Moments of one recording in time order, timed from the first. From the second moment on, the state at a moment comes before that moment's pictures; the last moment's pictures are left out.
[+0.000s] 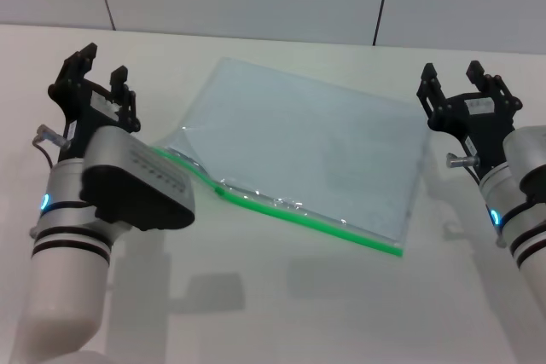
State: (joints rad) left arm -0.46 -2.01 2.85 0.85 1.22 -1.33 -1.55; right arm 0.56 2.02 -2.85 -0.65 -1.45 1.04 2.81
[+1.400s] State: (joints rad) left arm -0.45 -2.02 2.80 0.85 1.12 -1.13 -1.13; right arm 0.51 2.02 -2.79 -0.61 -1.43 1.03 2.81
